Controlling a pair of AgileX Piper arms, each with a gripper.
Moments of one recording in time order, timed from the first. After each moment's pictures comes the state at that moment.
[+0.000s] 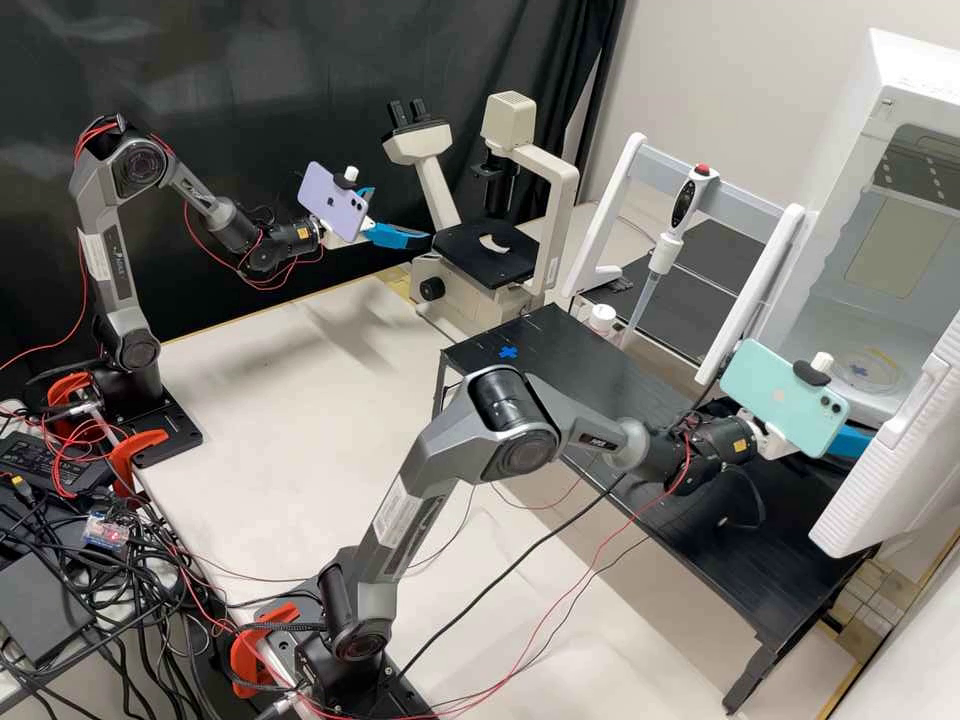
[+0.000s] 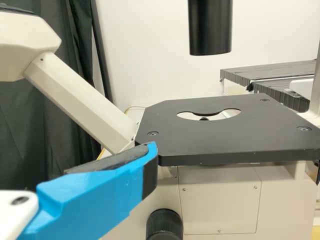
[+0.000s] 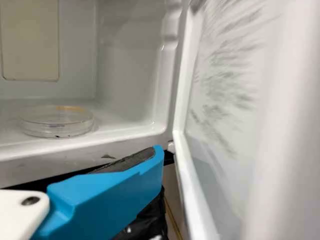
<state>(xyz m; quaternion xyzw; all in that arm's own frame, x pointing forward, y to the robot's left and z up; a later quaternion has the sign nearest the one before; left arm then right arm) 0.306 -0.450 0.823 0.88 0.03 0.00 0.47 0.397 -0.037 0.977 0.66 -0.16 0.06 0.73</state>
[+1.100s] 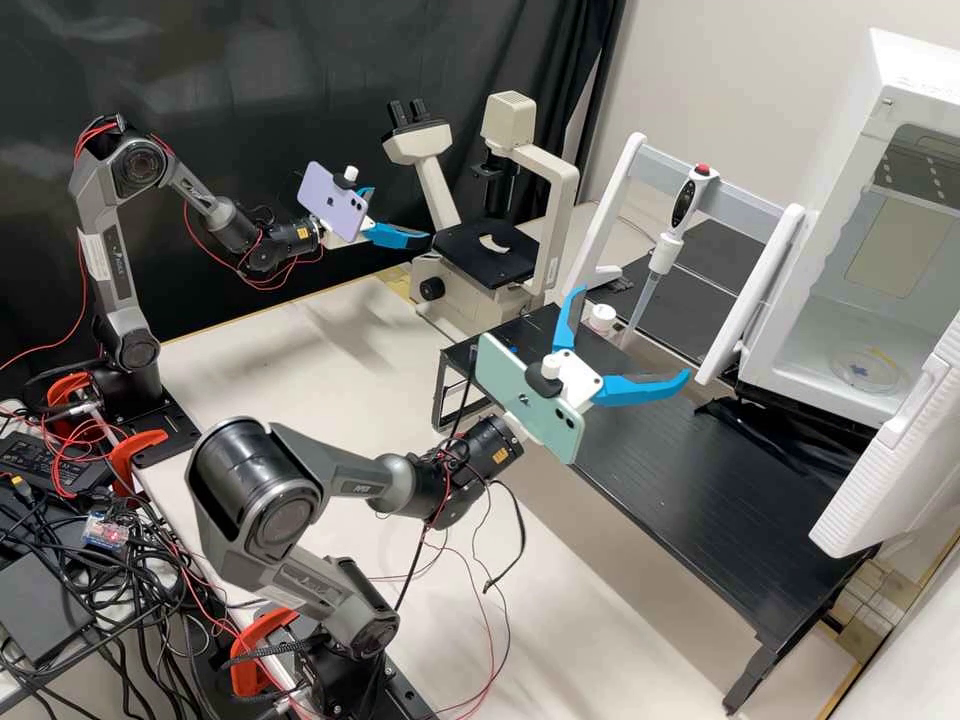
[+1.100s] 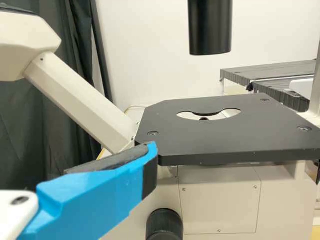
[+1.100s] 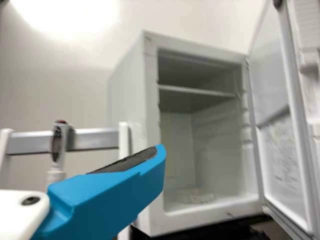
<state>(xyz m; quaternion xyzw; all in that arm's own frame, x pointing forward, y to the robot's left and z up) 0.306 -0.450 0.823 0.88 0.03 0.00 0.47 0.180 0.083 0.876 0.71 -0.02 0.26 0.66</state>
